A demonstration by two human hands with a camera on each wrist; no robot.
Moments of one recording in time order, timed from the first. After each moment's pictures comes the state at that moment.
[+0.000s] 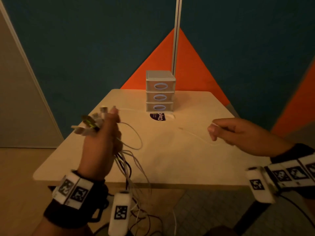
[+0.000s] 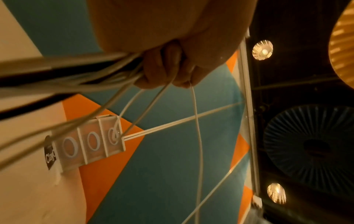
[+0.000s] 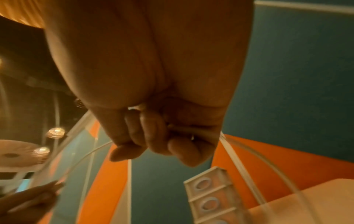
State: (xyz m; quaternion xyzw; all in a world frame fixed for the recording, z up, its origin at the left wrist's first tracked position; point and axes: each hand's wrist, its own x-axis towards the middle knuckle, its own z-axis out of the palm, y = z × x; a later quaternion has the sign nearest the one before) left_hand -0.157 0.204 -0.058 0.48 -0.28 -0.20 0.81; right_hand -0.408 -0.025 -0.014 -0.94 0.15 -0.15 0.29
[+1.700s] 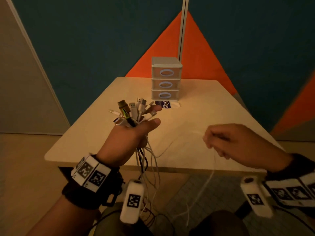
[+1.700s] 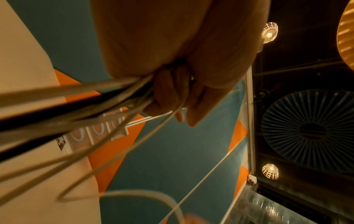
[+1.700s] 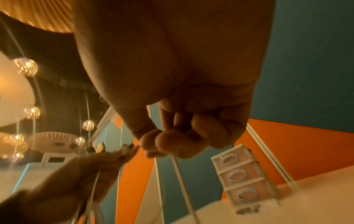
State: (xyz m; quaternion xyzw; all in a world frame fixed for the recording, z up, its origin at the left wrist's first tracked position) left_hand -0.188 0.203 -0.065 0.56 -0.41 -0.26 0.67; right_hand -0.409 0.027 -0.043 -0.93 0.16 -0.12 0.32
